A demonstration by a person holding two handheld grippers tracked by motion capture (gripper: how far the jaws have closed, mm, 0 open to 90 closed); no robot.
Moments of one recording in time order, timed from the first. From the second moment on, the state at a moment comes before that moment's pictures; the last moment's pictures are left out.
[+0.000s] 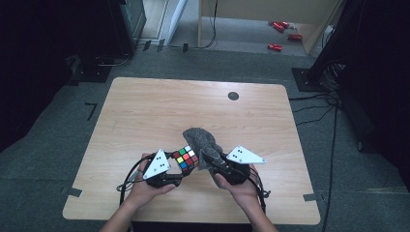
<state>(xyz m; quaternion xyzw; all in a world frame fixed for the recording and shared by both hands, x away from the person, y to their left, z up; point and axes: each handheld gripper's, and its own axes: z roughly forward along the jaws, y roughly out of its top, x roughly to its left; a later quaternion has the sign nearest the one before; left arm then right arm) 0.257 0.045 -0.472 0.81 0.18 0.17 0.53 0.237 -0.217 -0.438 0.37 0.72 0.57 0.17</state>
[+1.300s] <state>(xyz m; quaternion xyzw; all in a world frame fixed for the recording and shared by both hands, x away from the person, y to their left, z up) 0.268 0.057 -0.470 0.79 0.25 0.15 0.54 0.276 -0.254 -0.491 0.48 0.74 0.44 0.19</state>
